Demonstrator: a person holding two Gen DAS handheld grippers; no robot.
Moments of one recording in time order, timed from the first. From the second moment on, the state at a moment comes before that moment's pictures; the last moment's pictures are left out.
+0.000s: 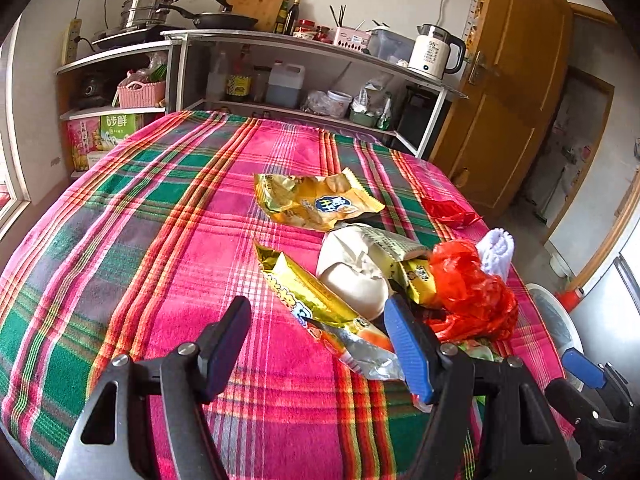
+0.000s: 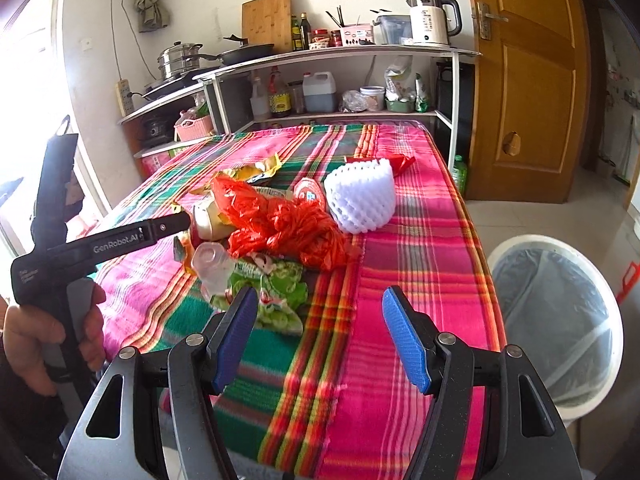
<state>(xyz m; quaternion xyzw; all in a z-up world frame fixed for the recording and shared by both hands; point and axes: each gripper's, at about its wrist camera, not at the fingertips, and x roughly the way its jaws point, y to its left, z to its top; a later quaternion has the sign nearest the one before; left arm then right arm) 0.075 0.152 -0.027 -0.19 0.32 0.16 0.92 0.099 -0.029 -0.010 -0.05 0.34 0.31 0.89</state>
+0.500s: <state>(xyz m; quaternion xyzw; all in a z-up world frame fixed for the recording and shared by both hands) 0.096 0.160 -0.042 -0.20 0.36 0.15 0.90 0.174 0.024 -0.030 -0.10 0.39 0.37 0.84</state>
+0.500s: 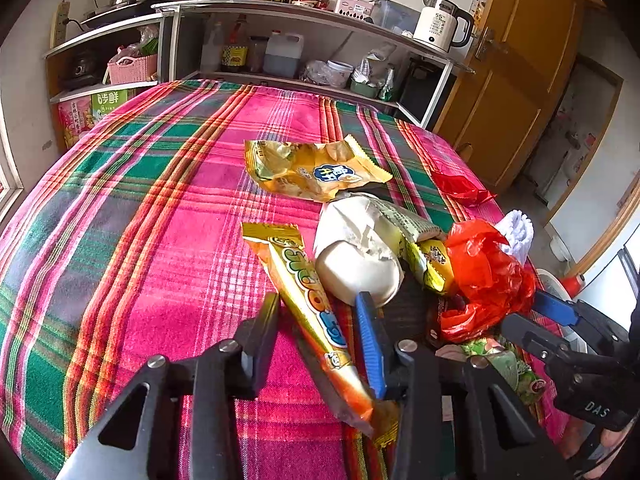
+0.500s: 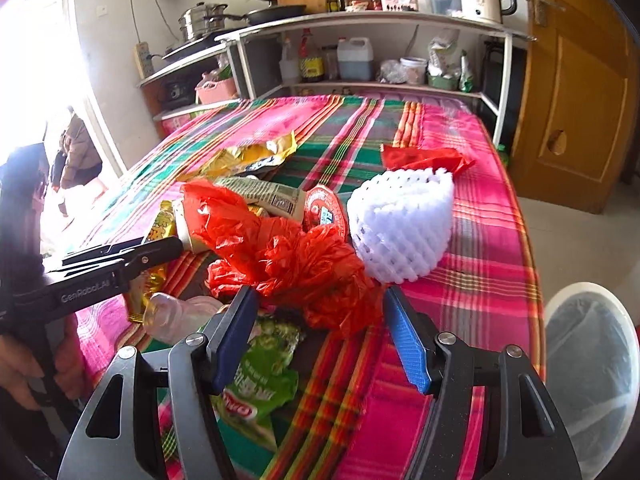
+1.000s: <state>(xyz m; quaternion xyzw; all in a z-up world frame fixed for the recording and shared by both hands) 0.089 0.158 -0.041 -0.20 0.36 0.13 0.90 0.174 0.023 -0.030 -0.09 0.40 0.37 0.83</state>
